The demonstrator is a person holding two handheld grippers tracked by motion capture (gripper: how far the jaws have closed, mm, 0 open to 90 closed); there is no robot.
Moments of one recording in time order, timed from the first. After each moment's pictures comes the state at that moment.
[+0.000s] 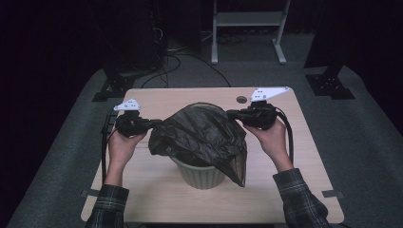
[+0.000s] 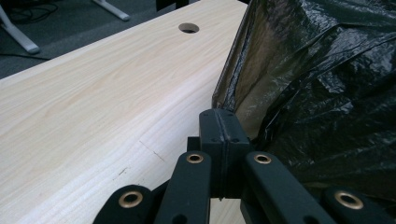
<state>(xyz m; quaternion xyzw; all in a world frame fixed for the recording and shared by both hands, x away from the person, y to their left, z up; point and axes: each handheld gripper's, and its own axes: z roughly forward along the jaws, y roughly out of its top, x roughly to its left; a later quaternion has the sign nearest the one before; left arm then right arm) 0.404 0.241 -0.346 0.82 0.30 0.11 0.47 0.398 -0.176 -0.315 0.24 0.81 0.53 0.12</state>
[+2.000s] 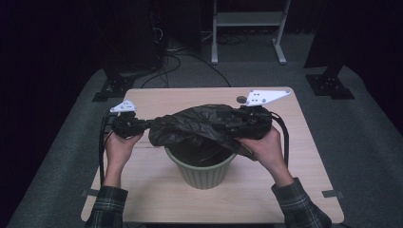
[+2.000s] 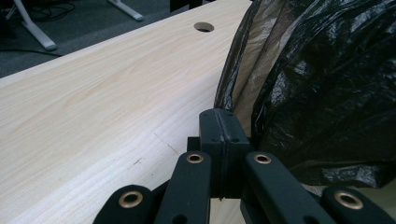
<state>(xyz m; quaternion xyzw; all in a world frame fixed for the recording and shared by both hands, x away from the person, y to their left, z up) 0.402 0.253 -0.350 0.81 0.32 0.13 0.47 0.347 -0.146 -0.278 0.19 0.78 0.59 0.07</state>
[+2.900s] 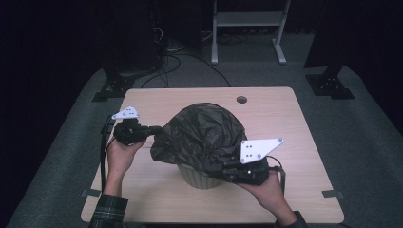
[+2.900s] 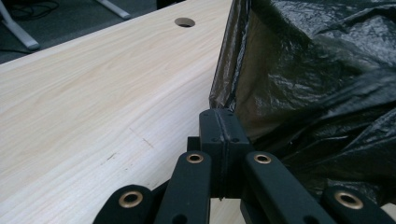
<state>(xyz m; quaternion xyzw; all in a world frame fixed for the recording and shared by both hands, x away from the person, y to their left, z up) 0.382 0.242 -0.354 0.82 0.31 0.11 0.48 0.264 -0.132 -0.331 0.08 0.82 0.57 0.03</state>
